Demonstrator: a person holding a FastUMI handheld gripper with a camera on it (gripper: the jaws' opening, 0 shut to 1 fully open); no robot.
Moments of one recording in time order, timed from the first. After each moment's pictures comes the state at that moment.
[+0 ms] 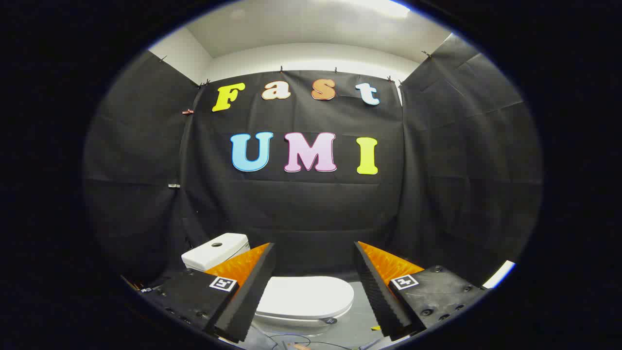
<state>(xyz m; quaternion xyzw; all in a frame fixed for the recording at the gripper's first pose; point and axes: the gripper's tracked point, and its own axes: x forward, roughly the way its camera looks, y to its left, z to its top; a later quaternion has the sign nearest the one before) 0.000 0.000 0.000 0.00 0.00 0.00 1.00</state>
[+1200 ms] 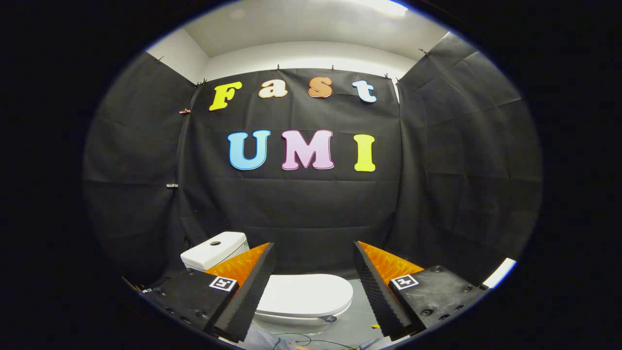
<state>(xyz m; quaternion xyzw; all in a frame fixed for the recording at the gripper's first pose) 0.002 -0.006 -0.010 0.01 0.01 -0.01 1.00</state>
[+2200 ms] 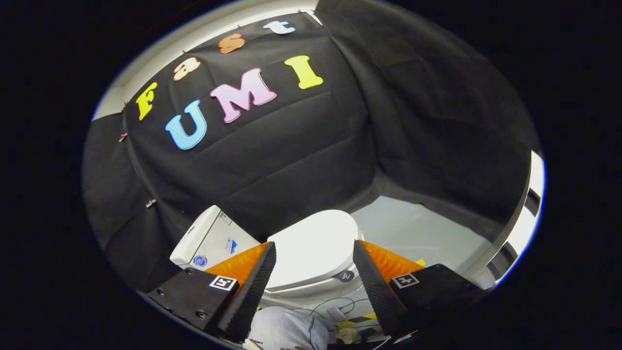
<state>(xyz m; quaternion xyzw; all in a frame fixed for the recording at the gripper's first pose) 0.059 -0.100 -0.226 0.25 0.22 -0.06 0.94</state>
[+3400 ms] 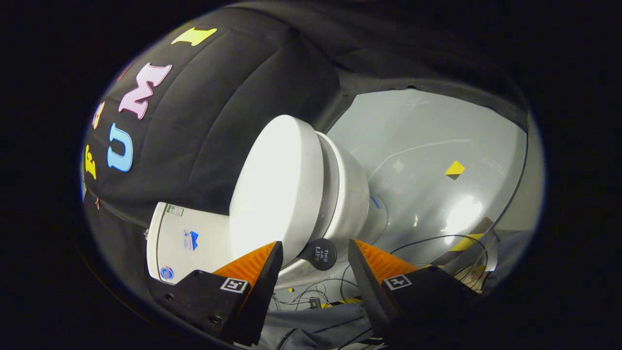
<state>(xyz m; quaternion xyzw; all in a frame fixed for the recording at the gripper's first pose) 0.135 -0.097 -0.507 0.45 0.39 -0.07 0.80</state>
